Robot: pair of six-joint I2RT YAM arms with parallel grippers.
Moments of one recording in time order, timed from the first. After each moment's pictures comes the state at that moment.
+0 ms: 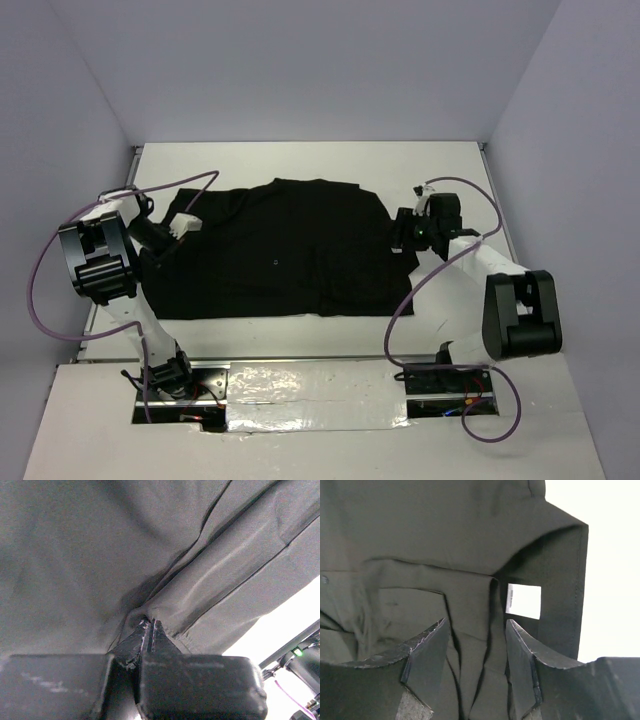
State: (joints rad) left arm 0.36 1.93 1.33 -1.15 0.33 1.09; right arm 0.06 1.41 0.75 -0.10 -0.36 0.23
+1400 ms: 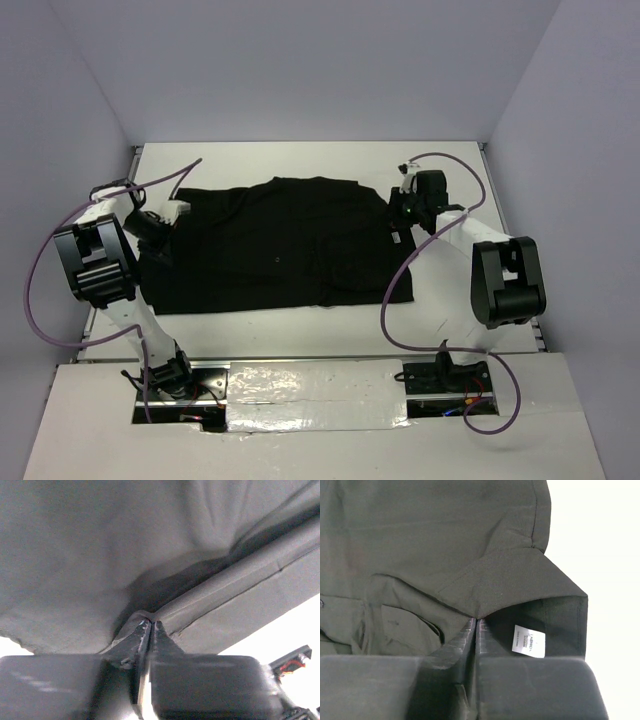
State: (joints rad) left arm 0.39 1.90 1.37 -1.10 0.34 0.81; right arm 0.12 1.63 0.97 -0.06 -0.34 0.15
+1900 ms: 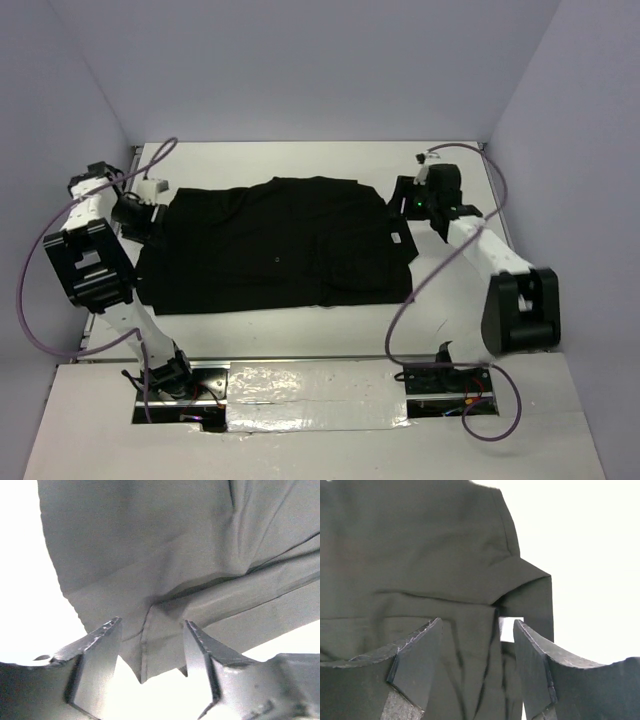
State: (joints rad) left arm 0.43 1.89 1.48 -1.06 0.34 0.66; right arm 0.11 1.51 0.99 -0.14 -0.19 0.19
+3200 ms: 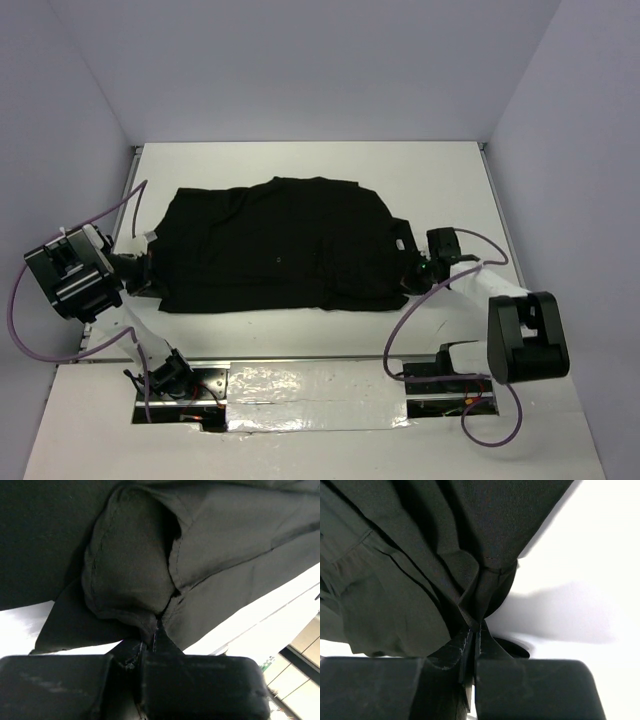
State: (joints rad) left arm 0.69 1.86 1.08 -1.03 0.56 0.59; right arm 0.08 1.33 0.54 -0.30 -0.30 0.60
